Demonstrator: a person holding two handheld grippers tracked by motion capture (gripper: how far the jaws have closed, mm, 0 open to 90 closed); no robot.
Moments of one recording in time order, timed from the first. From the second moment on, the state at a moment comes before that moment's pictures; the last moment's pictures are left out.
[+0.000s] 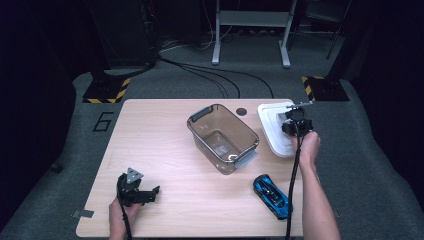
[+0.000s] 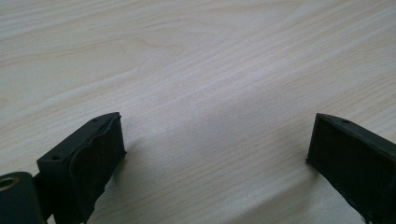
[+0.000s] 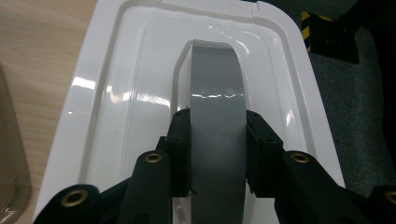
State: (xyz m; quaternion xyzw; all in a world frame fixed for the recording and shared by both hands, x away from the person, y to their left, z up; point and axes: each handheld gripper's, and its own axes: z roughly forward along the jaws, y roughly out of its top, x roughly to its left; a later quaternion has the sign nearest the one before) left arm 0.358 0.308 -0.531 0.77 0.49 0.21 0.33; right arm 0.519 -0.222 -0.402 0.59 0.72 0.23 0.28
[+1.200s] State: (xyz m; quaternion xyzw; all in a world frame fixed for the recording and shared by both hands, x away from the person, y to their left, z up) left arm 0.358 0.308 -0.531 0.78 0.49 0.21 0.33; right arm 0.508 -0.232 -0.465 0.62 0.71 0.27 0.21
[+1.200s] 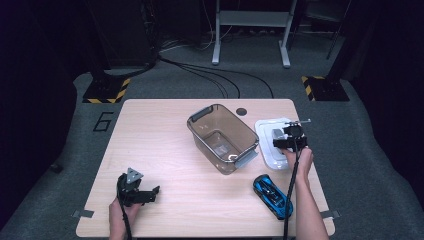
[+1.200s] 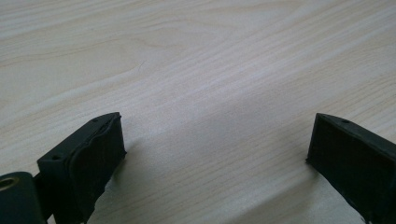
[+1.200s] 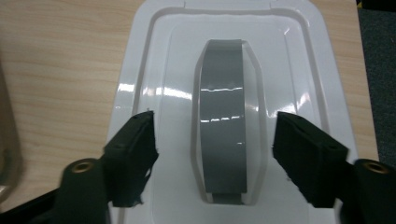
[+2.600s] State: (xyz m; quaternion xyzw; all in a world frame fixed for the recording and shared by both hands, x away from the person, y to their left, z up) left arm 0.358 0.308 -0.531 0.78 0.49 0.21 0.33; right arm 0.406 -0.220 -0.448 0.51 0.79 0.29 0.16
